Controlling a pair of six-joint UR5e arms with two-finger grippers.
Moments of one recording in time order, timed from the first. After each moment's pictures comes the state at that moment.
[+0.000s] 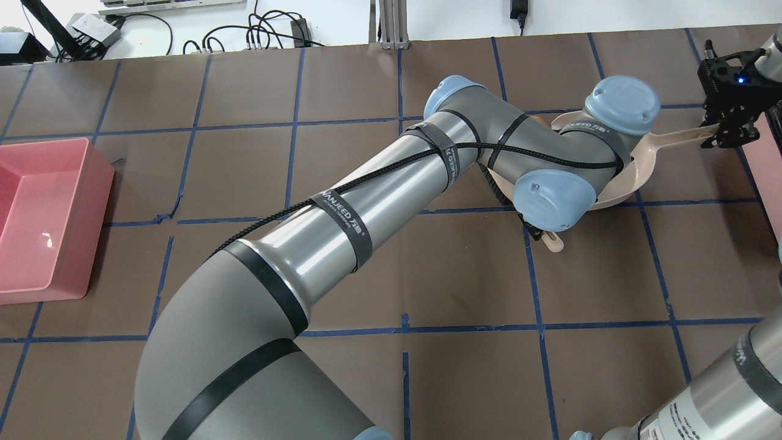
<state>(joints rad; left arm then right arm) -2.33 -2.40 -1.00 -1.40 1.55 -1.13 1.05 -1.05 1.47 -1.97 -1.55 -2.07</state>
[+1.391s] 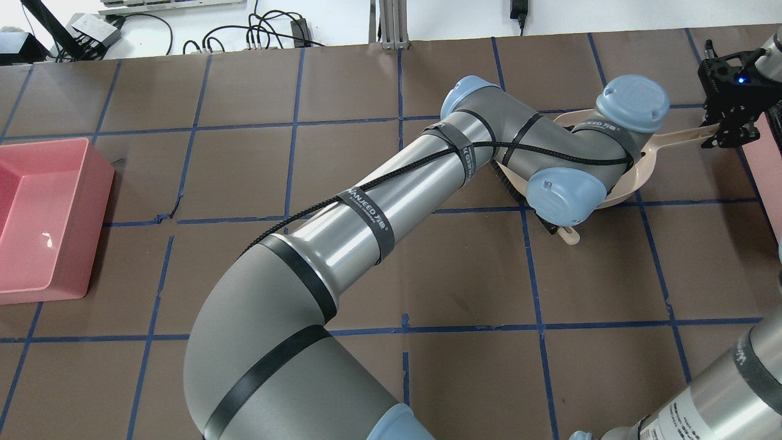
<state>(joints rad) -2.34 -2.48 -0.90 -1.38 1.53 -1.18 1.05 -1.05 1.47 -1.97 -1.55 -2.07</state>
